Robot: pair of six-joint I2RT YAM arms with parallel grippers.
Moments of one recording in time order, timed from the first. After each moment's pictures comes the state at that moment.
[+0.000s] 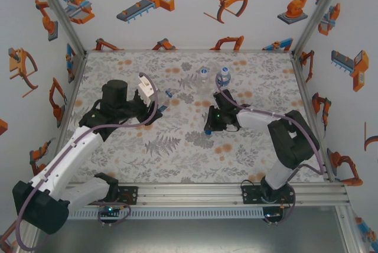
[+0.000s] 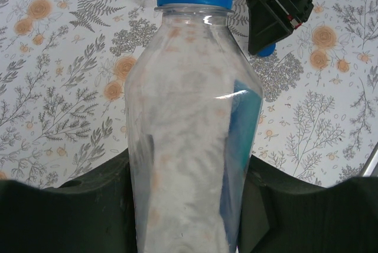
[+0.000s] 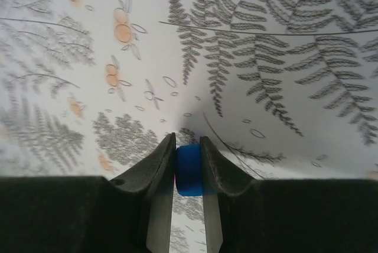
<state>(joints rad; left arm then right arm) -0.48 1.04 0.92 -0.42 0.43 0.31 0.54 1.67 0.83 -0.14 -0.25 0.64</state>
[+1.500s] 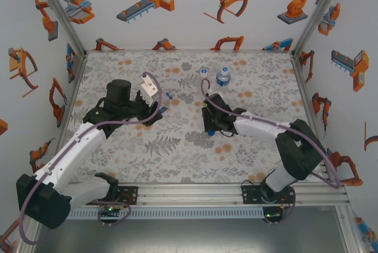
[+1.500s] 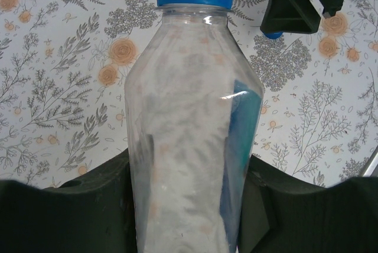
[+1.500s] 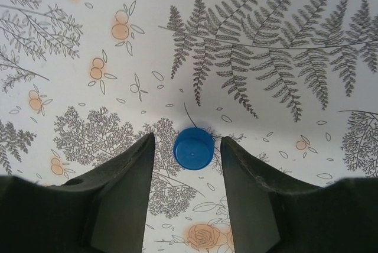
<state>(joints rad) -0.48 1.09 0.92 -0.44 0.41 0.31 0.71 1.58 0.89 -0.28 0.14 0.42</state>
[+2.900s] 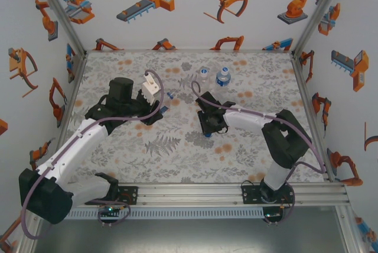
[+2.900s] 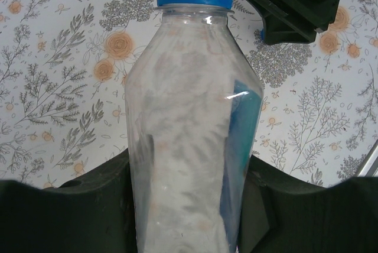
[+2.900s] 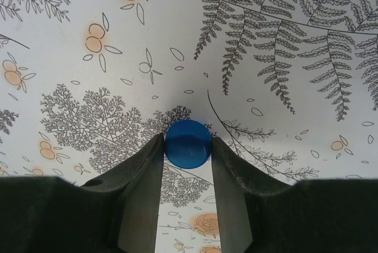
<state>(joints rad) -0.48 1.14 0.95 -0.47 0.41 0.31 0.73 1.73 1.04 -0.47 0.07 0.38</state>
